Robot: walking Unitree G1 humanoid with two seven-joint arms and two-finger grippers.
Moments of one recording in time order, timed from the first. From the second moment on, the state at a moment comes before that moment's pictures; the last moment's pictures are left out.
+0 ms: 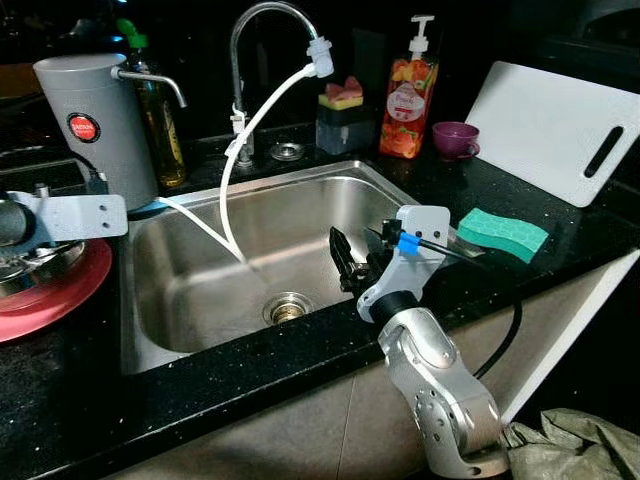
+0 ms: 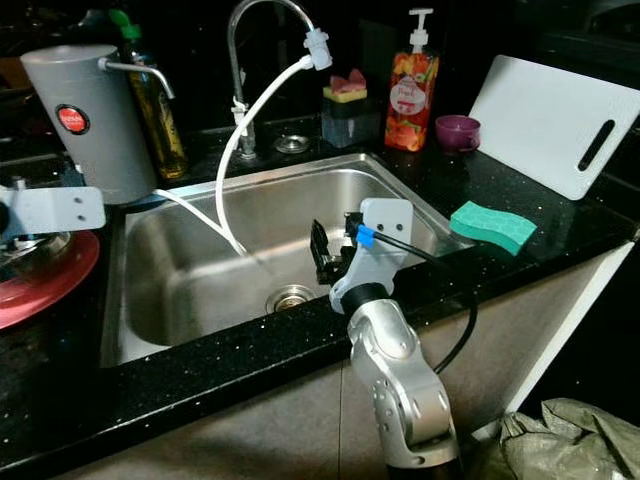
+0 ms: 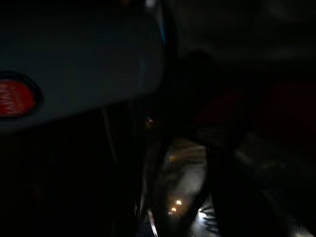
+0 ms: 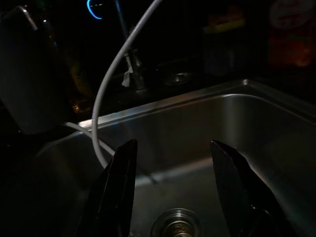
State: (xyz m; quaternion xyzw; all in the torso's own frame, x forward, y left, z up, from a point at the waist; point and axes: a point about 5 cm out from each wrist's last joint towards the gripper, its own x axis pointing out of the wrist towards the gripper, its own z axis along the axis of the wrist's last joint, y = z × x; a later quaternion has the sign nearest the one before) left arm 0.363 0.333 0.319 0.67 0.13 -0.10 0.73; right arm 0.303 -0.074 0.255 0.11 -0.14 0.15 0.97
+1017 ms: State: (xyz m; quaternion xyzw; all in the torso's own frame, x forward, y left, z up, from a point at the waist) left arm 0.355 0.354 0.342 0.73 0.13 0.00 0.68; right arm 0.301 -0.075 0.261 0.11 -0.15 0.17 0.97
